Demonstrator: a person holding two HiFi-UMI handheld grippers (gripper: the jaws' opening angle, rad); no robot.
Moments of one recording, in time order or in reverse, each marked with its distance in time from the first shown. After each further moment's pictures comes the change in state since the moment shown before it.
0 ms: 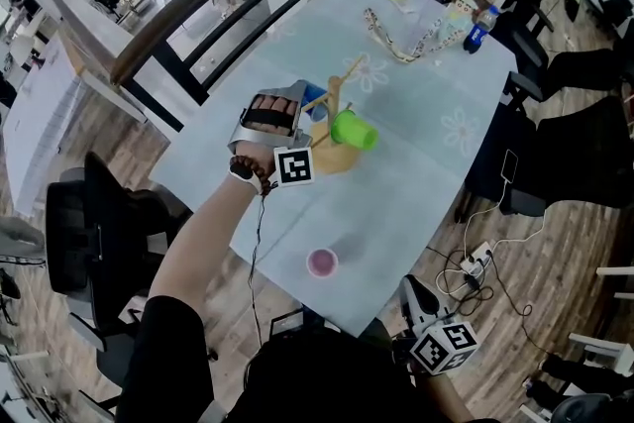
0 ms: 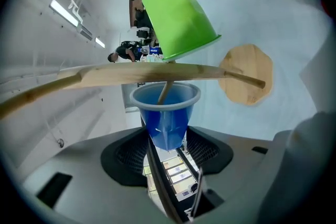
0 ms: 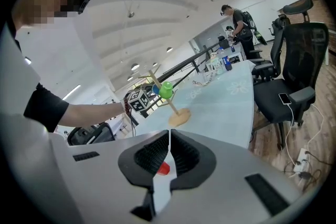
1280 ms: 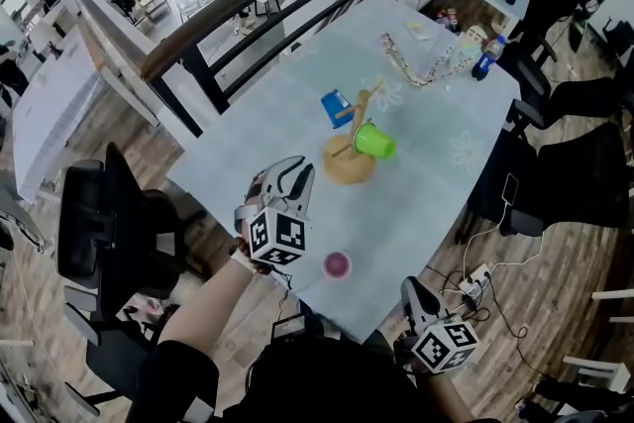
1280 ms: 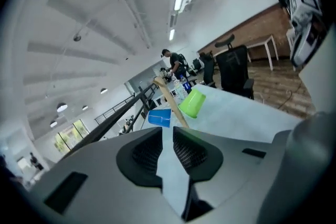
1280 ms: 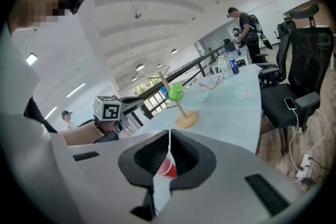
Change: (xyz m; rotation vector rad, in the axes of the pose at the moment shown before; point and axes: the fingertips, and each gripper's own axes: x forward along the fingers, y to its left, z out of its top) left arm -0.179 0.001 -0.017 -0.892 -0.167 -0.104; right arm -0.004 0.038 -0.002 -0.047 -0.018 0.033
